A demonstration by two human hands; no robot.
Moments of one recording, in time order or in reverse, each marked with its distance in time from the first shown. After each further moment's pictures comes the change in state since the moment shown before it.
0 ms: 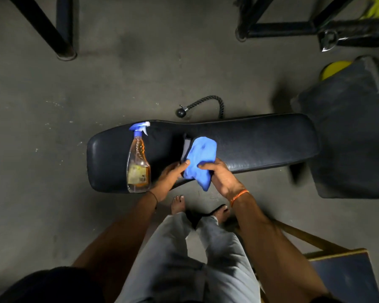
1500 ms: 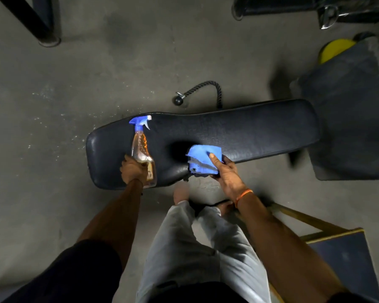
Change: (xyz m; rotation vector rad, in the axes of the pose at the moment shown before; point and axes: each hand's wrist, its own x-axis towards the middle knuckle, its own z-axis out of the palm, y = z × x) left_hand 0.040 -0.034 -0.116 0.699 0.654 -0.193; right_hand 0.007 0.034 -0.003 0.121 0.316 -0.016
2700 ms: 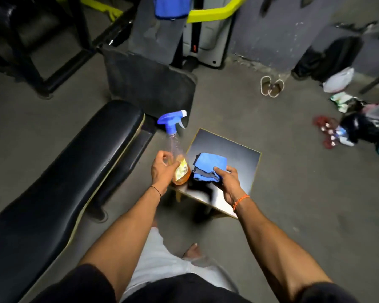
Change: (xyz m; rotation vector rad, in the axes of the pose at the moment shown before) left_hand -0.507 0.117 0.234 -0.157 -0.644 1.024; right_hand -0.310 0.173 -0.414 0.716 0.724 -0.288
